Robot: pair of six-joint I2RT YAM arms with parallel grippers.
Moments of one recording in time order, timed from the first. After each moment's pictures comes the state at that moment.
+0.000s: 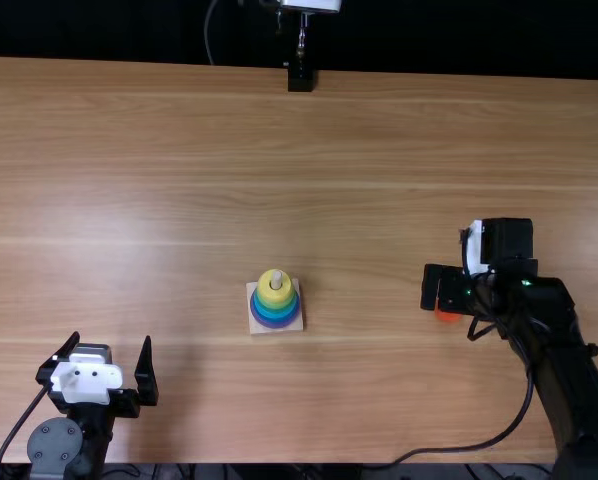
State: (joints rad) left arm -0.05 0.01 0.10 -0.37 0.01 -0.05; right arm -0.02 1.56 0.97 -0.61 -0.04 0.06
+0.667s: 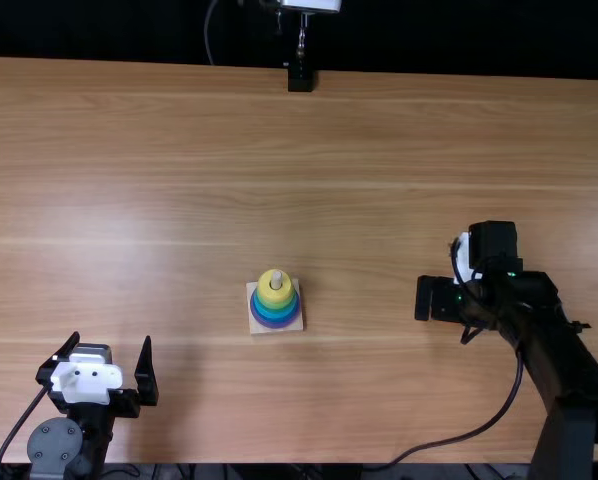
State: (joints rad) left arm -0.05 0.01 0.10 -0.37 0.01 -0.05; right arm -0.02 1.67 0.95 -0.61 -0.04 0.07
